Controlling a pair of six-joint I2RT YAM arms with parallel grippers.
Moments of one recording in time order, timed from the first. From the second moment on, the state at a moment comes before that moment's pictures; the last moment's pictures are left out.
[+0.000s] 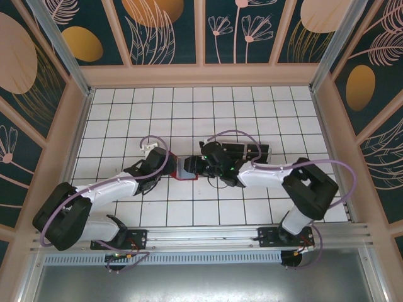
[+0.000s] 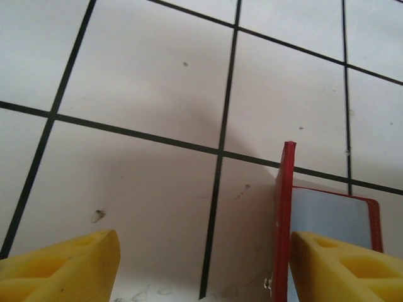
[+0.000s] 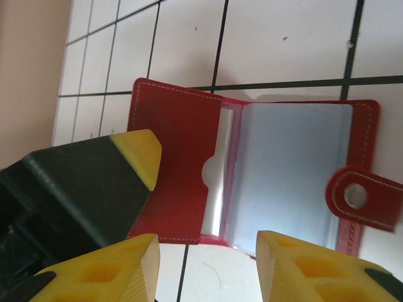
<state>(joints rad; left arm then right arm) -0.64 1.32 0.54 -0.07 -0.32 -0.80 0.93 1.64 0.82 0.18 -0.12 0.92</state>
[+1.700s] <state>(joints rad) -0.60 1.45 0.53 -0.11 -0.34 -0.72 0.88 1.91 1.03 0.14 -0.19 0.86</state>
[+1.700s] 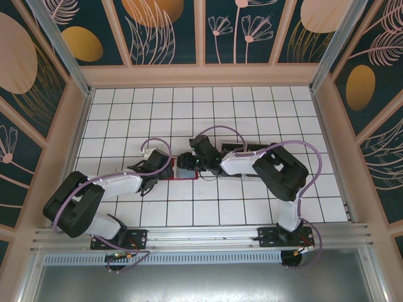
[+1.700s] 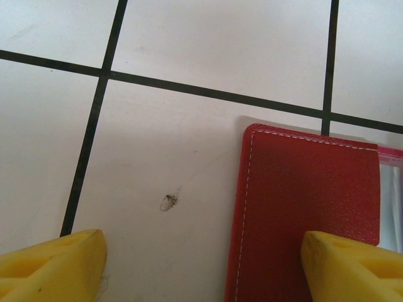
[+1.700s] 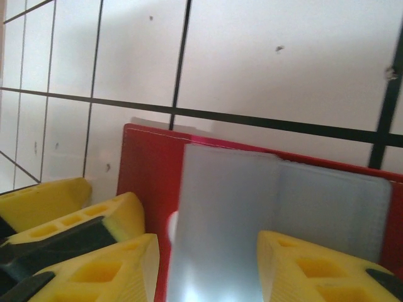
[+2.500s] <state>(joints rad) -0.60 1.45 0.53 -0.10 -0.34 -0.72 0.88 1.88 1.05 0.01 -0.10 0.81</state>
